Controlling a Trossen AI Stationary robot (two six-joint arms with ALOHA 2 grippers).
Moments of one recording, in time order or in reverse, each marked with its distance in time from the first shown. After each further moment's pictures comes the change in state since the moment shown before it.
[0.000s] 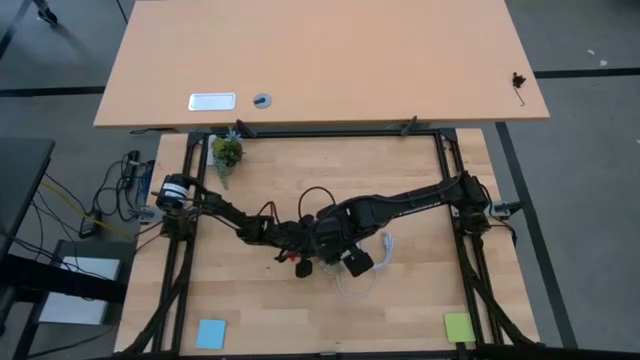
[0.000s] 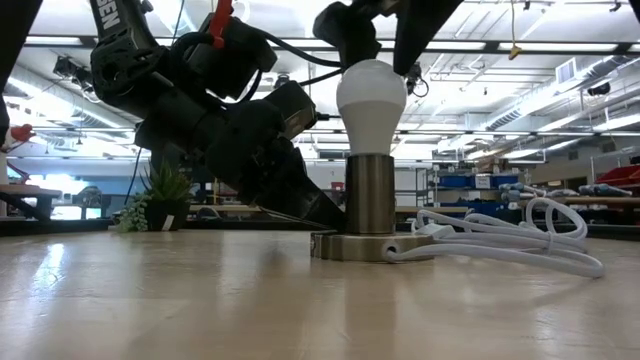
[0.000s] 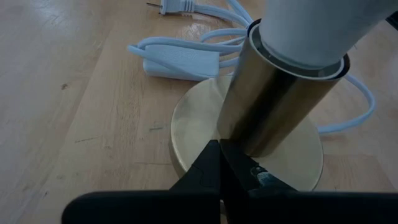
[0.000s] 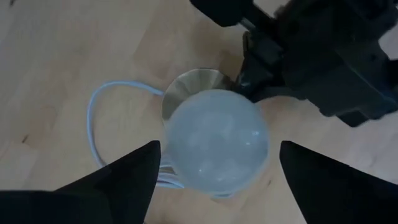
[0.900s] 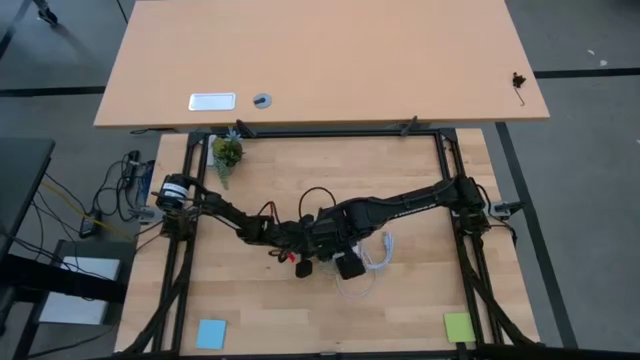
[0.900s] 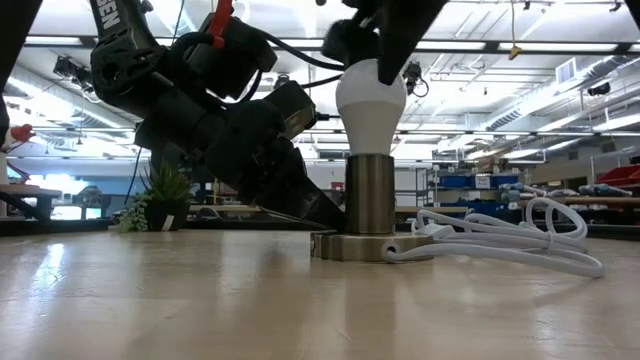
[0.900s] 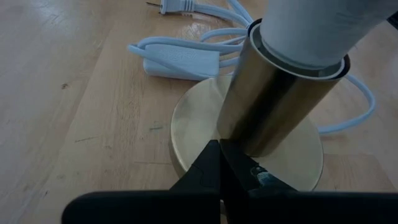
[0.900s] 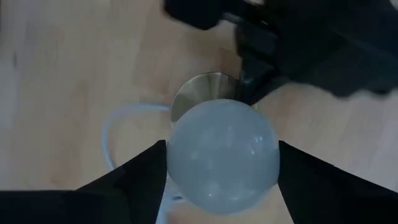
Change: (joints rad) left arm 0.000 0.000 0.000 -0.004 0.000 0.000; right arm 0.002 0.030 -0.001 0.015 -0.028 0.279
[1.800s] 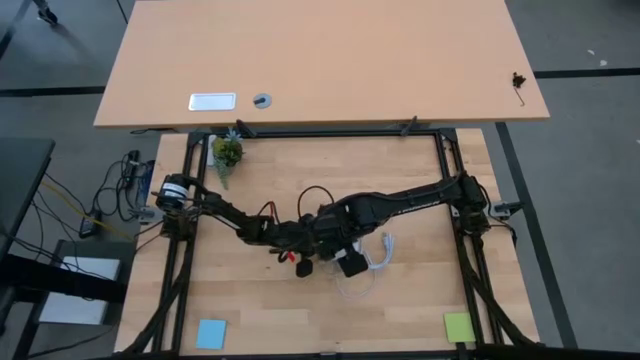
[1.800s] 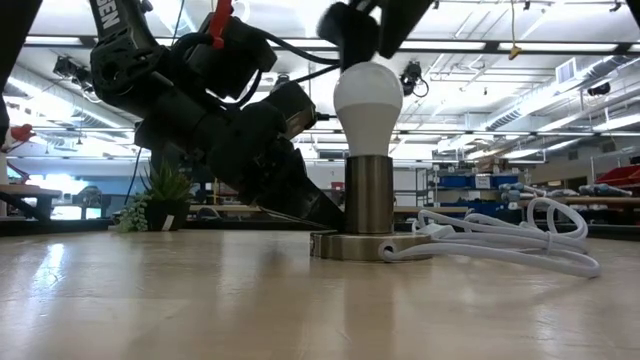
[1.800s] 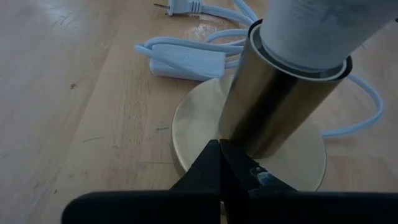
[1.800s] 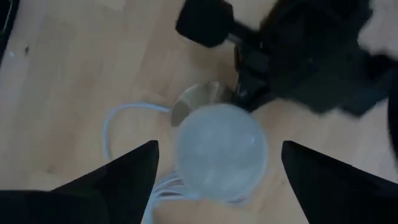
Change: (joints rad) left arm 0.000 0.000 0.000 0.000 -0.021 0.000; right arm -0.011 -0.018 0.046 -0.018 0.001 -0.143
